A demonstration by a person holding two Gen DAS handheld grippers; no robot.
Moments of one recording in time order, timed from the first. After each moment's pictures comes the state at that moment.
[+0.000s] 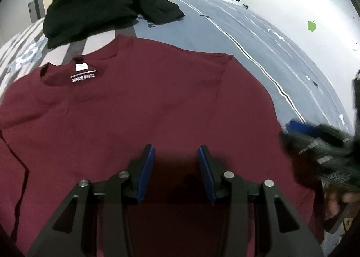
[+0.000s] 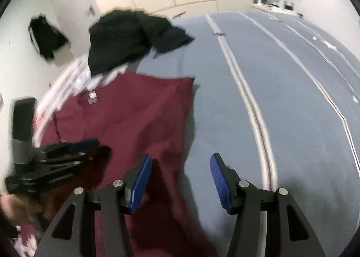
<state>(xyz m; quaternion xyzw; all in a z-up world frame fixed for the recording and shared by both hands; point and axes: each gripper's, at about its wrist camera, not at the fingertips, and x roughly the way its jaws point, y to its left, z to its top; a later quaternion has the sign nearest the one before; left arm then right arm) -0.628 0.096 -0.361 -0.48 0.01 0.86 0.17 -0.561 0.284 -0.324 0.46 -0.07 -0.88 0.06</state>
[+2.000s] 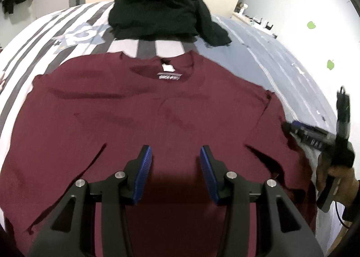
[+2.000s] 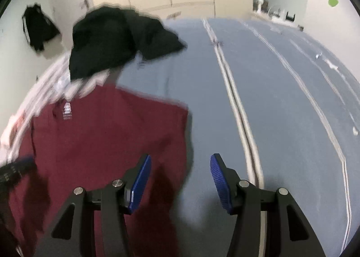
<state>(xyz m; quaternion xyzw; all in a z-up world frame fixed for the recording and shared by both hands) -0.599 -0.007 -0.344 -0.47 -0.07 0.88 0.09 -0.616 0.274 -0.330 0.47 -0.03 -0.88 0.05</state>
